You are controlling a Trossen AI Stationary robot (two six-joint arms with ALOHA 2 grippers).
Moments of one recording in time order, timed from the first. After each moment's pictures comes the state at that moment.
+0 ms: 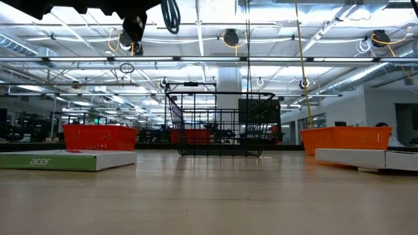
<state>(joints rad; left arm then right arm) -0.35 1.28 0.57 0.64 -0.23 -0.16 0.32 1.73 1.33 0.32 0.37 0.01</state>
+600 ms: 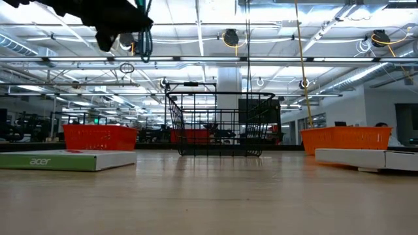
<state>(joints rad) -0.35 1.04 0.57 0.18 -0.50 -0.36 0.48 1.73 1.33 0.23 0.84 -0.18</state>
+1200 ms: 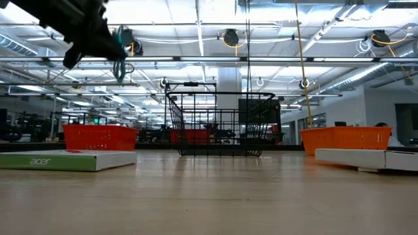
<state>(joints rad) -0.18 0.80 0.57 -0.34 -0.63 -0.85 0.56 1.72 1.33 0.10 1.17 -0.28</state>
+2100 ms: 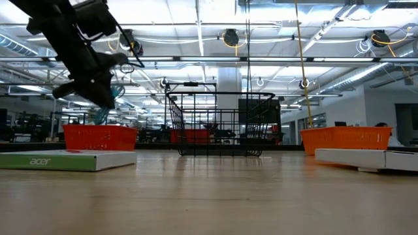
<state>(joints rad) 0.32 0.95 0.57 -0.55 -0.19 -0.89 0.56 1.64 1.33 -0.06 1.25 -0.20</state>
